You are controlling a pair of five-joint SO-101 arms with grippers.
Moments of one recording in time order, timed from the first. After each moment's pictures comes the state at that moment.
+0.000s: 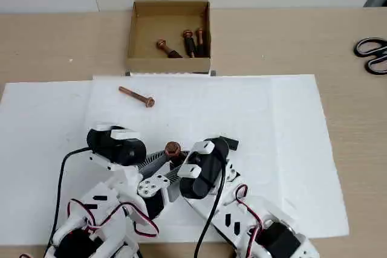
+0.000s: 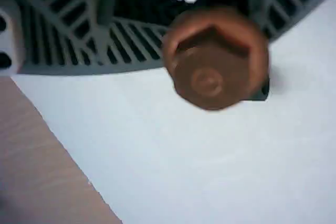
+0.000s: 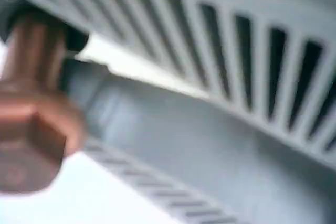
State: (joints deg) left arm 35.3 -102.8 72.3 66.2 28.8; right arm -48.5 -103.3 81.4 51.1 2.4
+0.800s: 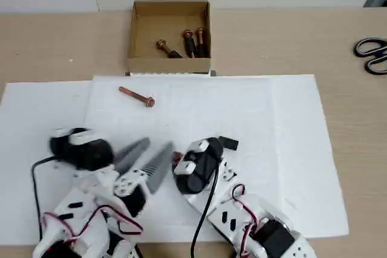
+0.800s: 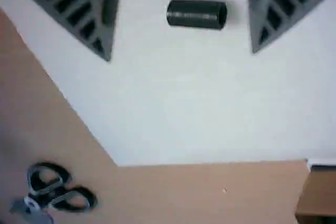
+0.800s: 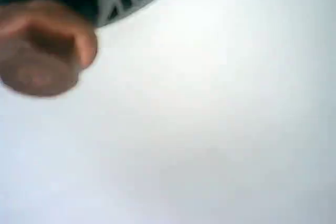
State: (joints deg) left arm 23.2 -103.3 62.4 69.5 27.4; right arm -46.2 -103.2 85.6 51.1 2.3
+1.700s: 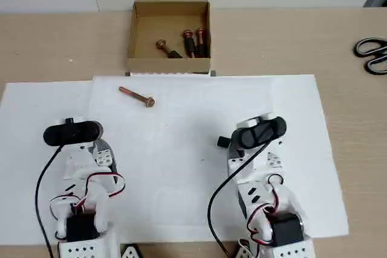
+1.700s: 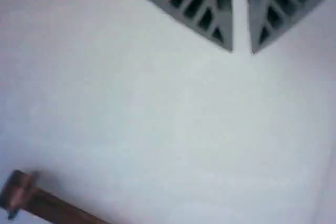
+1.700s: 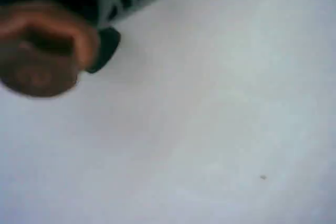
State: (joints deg) left arm -10.4 -102.8 95.8 53.4 7.1; right arm -15.7 -103.2 88.3 56.3 -3.3
